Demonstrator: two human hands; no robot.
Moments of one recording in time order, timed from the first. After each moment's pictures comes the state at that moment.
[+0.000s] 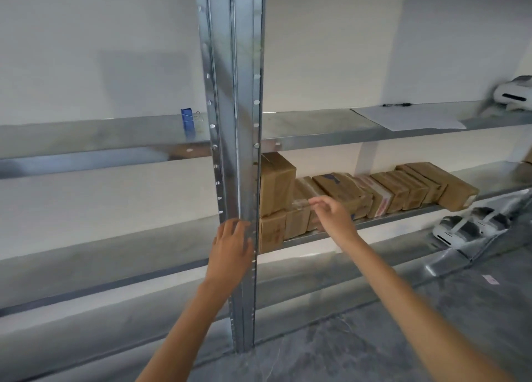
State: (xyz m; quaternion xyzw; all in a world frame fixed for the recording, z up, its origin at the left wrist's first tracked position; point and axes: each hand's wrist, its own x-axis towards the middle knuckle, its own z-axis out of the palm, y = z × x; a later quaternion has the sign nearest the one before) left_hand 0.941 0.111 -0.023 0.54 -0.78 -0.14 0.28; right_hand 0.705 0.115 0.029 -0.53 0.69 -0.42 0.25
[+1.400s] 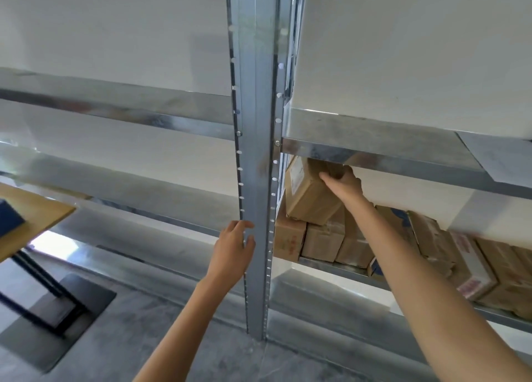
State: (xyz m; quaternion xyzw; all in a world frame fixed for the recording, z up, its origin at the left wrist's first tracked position) left_hand 0.829 0.114 -0.036 0.75 -0.53 -0.14 0.37; right_hand 0.638 -0.096 0.035 -0.62 0.65 -0.27 0.35
